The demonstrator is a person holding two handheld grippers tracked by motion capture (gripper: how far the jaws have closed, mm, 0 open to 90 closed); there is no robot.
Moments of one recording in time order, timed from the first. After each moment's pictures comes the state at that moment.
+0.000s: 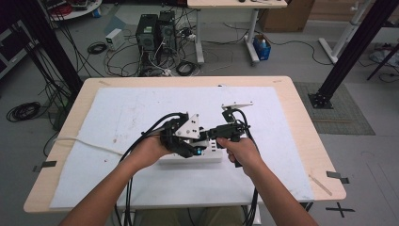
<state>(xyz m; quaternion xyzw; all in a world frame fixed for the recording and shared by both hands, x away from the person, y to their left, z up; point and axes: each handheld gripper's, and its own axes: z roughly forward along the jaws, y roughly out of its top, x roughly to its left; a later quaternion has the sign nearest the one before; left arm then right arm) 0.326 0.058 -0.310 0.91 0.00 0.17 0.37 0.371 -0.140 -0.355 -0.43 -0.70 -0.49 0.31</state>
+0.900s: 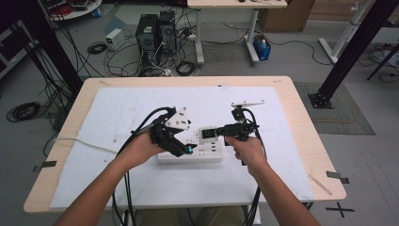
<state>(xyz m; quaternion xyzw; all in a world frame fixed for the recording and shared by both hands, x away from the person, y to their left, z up) 0.337 0.093 -0.308 0.92 0.10 0.15 0.36 0.375 -0.167 -0.354 -0.45 -0.72 -0.49 0.20</state>
